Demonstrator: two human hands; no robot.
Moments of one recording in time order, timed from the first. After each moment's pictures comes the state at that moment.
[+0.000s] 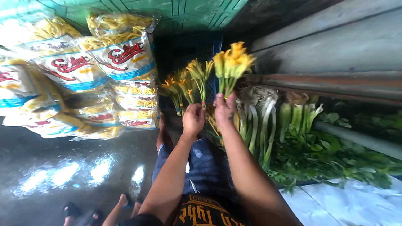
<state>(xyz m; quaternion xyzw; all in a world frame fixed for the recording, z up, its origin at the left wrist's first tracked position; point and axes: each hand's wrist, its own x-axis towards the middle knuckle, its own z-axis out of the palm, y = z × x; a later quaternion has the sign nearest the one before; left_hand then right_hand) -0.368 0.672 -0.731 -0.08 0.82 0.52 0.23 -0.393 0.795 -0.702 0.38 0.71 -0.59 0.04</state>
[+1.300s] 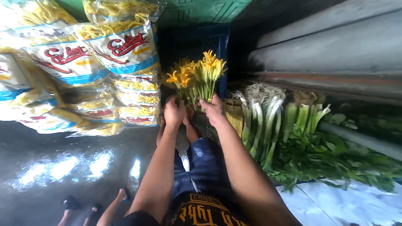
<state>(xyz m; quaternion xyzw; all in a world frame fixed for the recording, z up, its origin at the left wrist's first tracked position) -0.400 0.605 -0.733 -0.18 0.87 0.38 0.27 -0.390 0.773 -0.722 0.38 0.64 -0.63 0.23</state>
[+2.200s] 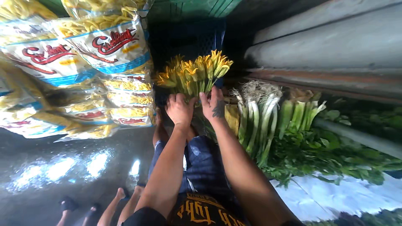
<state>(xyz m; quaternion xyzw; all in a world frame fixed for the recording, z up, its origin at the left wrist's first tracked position) -0.393 0.661 -0.741 -0.15 0.95 0.21 0.17 -0.391 0.789 -0.733 0.25 0.90 -0.31 0.17</state>
